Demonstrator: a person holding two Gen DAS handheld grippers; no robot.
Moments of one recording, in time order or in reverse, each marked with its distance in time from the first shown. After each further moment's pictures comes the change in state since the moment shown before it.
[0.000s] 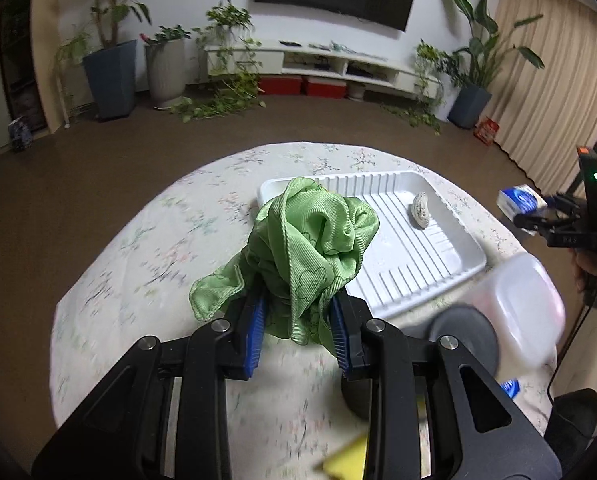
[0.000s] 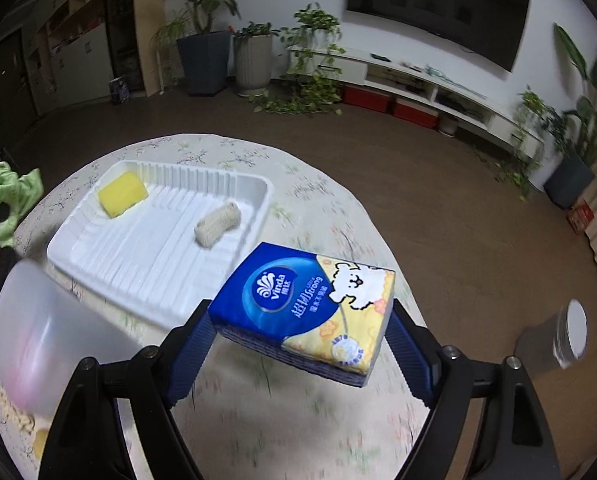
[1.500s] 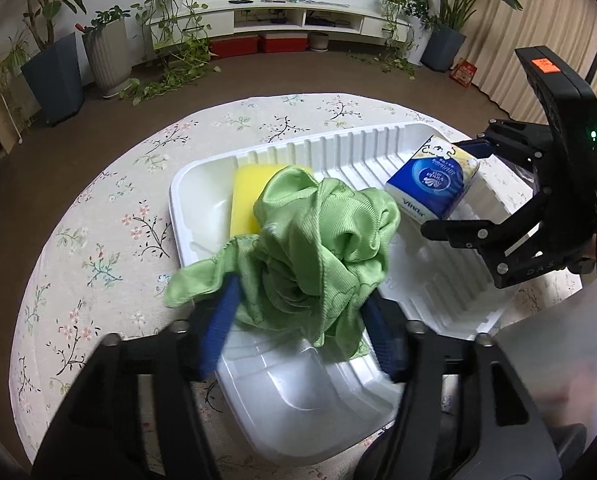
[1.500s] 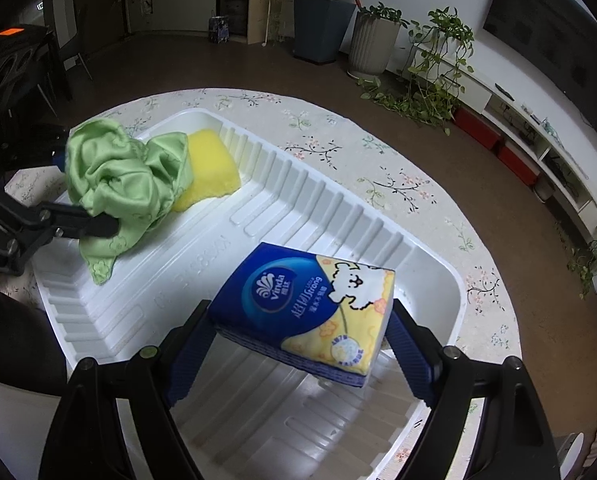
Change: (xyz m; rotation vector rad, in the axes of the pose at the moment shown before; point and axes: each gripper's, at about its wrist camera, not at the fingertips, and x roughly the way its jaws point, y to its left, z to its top) left arm 0.114 -0.021 0.038 0.146 0.151 -0.062; right arm 0.123 0.107 0.064 -0.353 0.069 0.181
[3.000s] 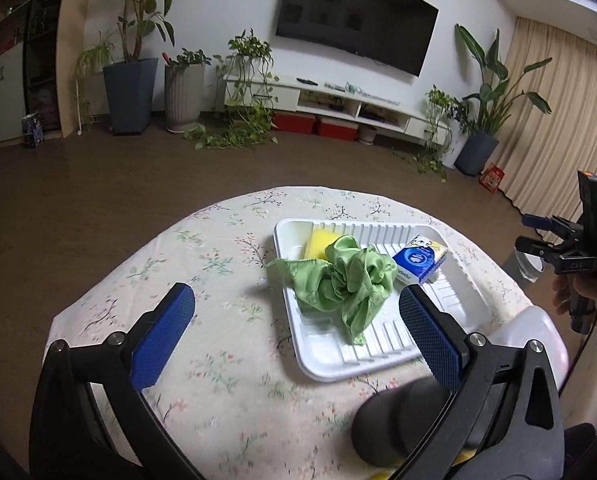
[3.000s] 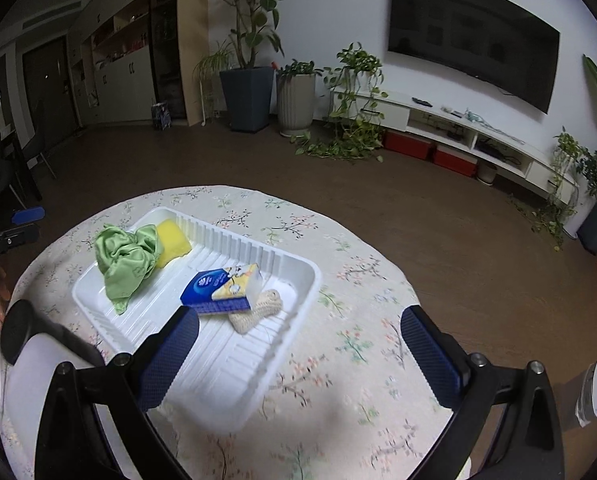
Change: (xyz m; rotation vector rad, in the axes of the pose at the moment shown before) left arm -0.130 0.034 -0.051 -0.237 -0.323 0.078; right arm -0.130 -0.054 -0.056 0.272 -0.246 -0.092
